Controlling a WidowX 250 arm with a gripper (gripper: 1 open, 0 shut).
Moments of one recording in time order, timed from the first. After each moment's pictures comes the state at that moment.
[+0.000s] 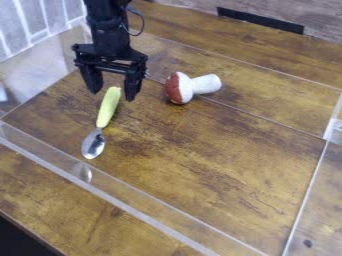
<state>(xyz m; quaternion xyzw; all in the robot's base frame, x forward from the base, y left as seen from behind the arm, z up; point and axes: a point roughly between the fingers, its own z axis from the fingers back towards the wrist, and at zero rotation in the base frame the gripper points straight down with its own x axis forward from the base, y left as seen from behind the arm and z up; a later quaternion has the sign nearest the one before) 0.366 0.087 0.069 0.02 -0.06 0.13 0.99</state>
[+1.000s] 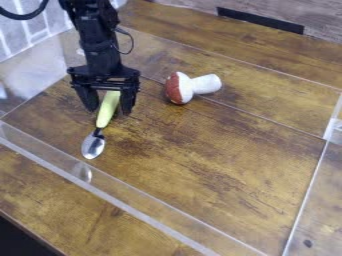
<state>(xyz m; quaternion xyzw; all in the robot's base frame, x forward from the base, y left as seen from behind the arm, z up) 0.366 0.099 0.034 -0.02 -0.06 0.17 0.98</state>
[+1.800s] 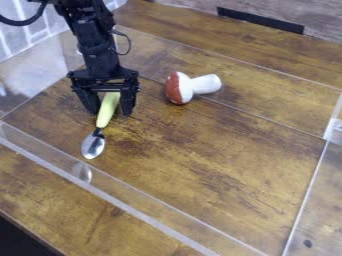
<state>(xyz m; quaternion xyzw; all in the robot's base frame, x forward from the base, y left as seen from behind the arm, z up) 0.370 0.102 0.030 -0.04 -0.06 0.18 0.98</state>
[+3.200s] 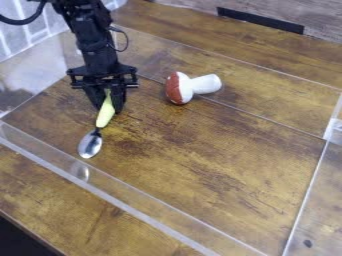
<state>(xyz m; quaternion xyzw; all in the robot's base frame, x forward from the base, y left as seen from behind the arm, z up) 0.376 0.109 0.028 -0.05 -0.07 0.18 0.98</state>
